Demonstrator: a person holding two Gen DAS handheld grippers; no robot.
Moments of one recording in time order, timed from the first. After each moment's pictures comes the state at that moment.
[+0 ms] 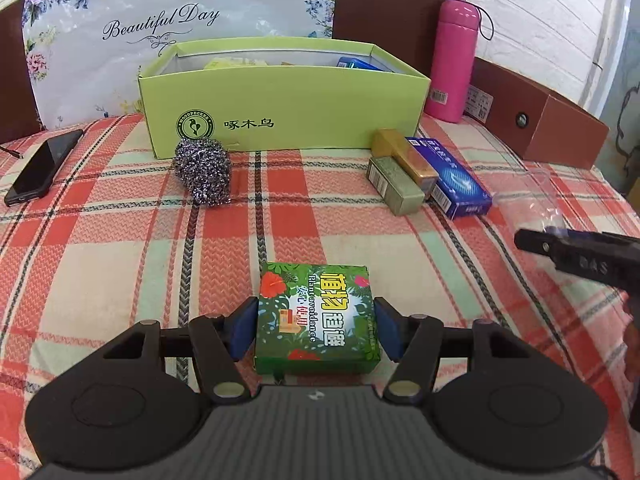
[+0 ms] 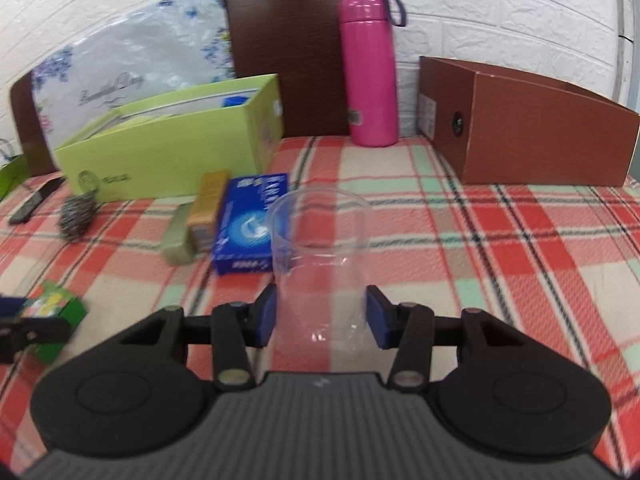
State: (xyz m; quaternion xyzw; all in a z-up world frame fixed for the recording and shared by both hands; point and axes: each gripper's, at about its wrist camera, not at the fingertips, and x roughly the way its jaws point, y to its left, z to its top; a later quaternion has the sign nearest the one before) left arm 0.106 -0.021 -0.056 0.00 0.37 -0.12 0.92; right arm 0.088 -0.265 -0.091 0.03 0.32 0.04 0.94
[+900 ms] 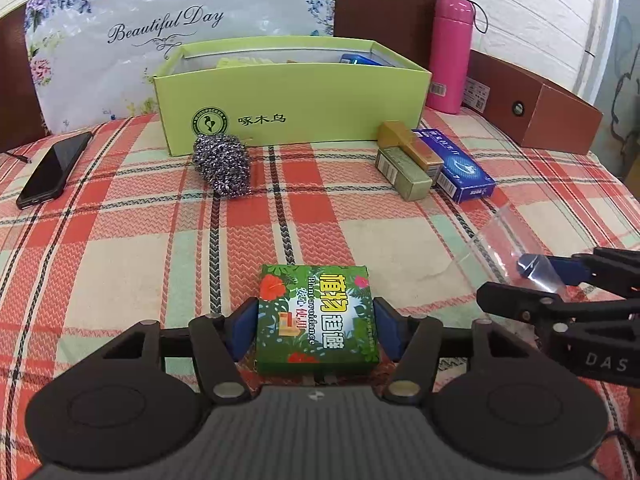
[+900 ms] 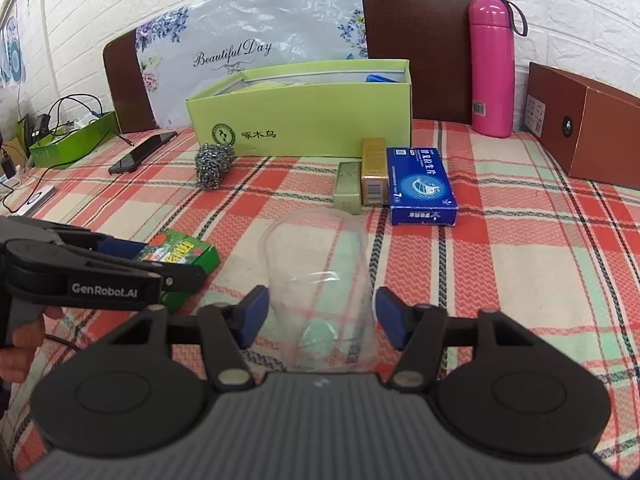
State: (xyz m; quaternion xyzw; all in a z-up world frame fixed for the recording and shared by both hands) left arm 0.098 -0.003 -0.055 0.01 0.37 -0.13 0.92; right arm 0.058 -0.191 -0.084 0.01 0.34 0.13 0.93
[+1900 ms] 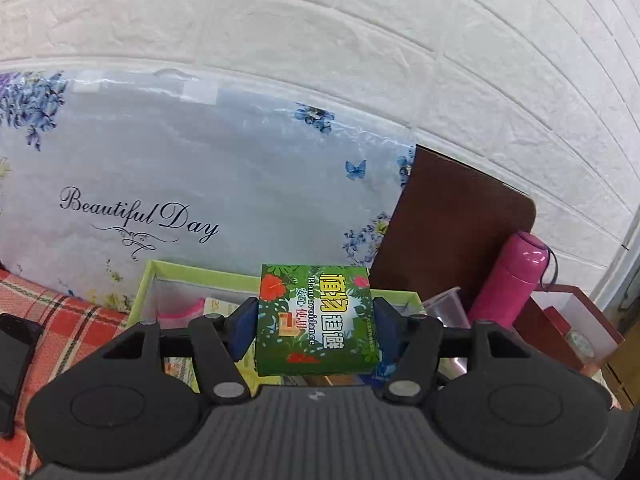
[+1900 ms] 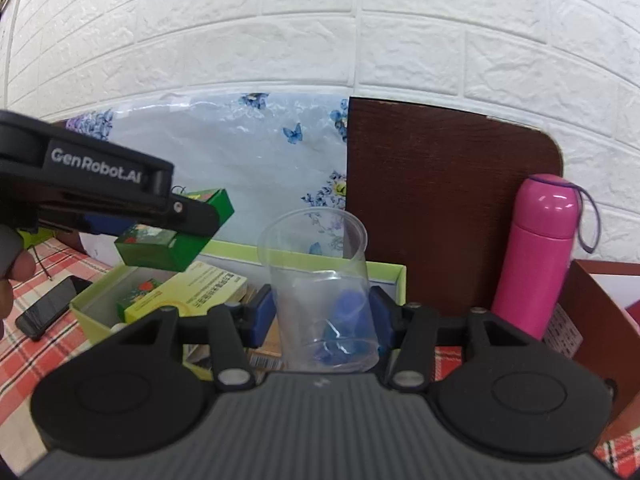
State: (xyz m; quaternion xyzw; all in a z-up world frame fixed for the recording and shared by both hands) left arm 0.303 -0.004 0.066 -0.12 0.25 -0.11 0.96; right arm 0.286 -0.169 -0.009 -0.03 0.19 0.10 0.98
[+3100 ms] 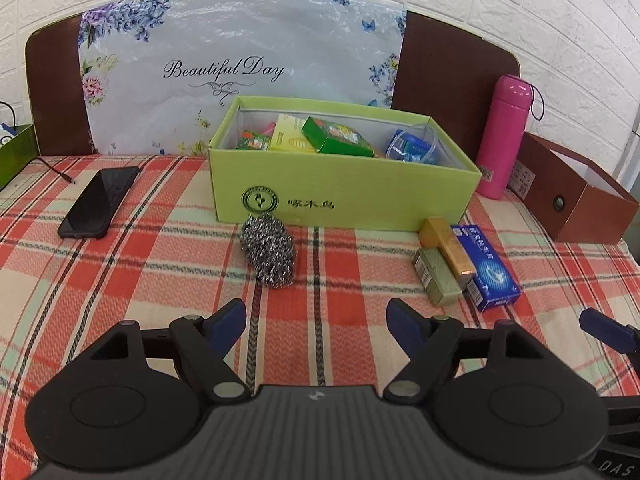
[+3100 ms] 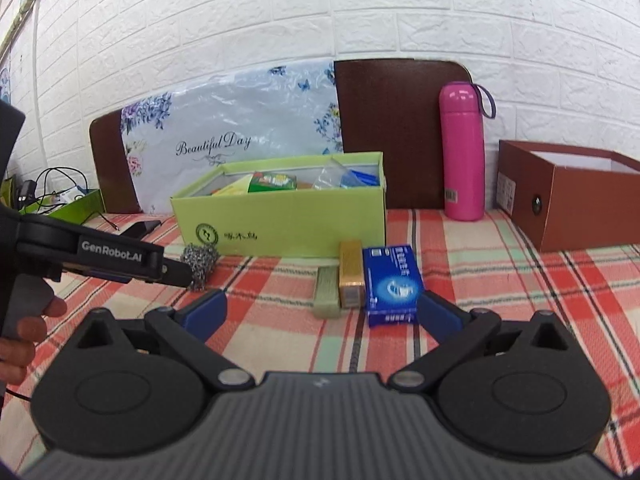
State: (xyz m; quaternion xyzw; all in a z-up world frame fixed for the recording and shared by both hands) left arm 0.124 0.002 -0.008 -0.05 0.34 -0.05 0.94; right arm 0.057 -0.198 -0.053 0.04 0.22 0.09 0.97
